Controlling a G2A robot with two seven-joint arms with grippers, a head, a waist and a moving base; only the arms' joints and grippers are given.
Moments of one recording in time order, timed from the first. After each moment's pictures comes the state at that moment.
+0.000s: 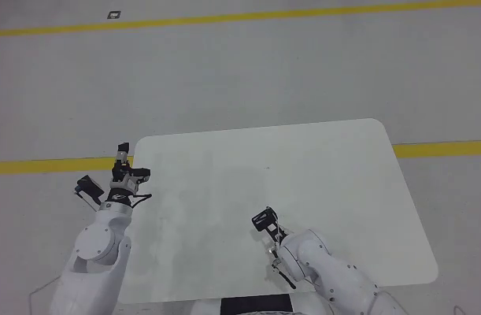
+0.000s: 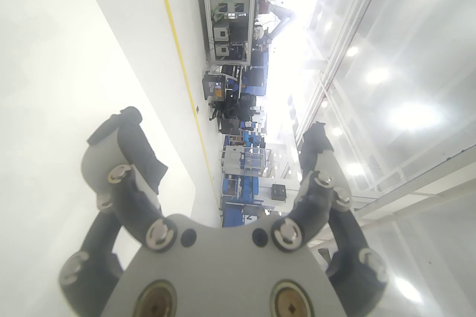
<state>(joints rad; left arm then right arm) 1.73 -1.15 -1.60 -1.80 -0.42 0.00 0.00 -1.48 -1.23 0.80 -1.85 -1.41 0.26 1.39</state>
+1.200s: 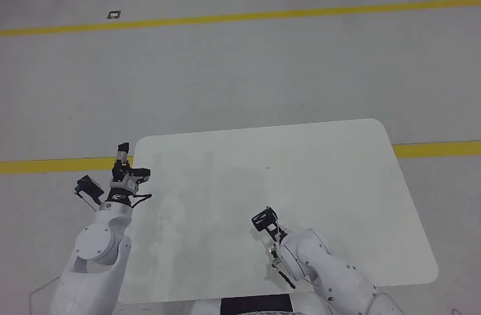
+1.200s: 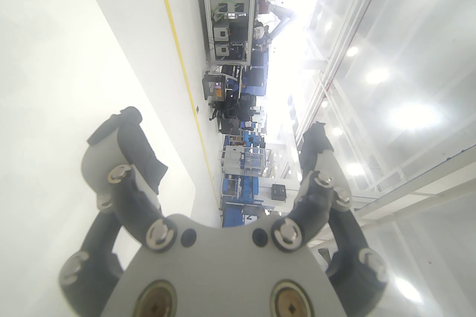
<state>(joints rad) 1.73 -1.15 -1.60 -1.80 -0.42 0.00 0.00 -1.50 -1.25 0.83 -1.85 -1.43 0.23 1.39</state>
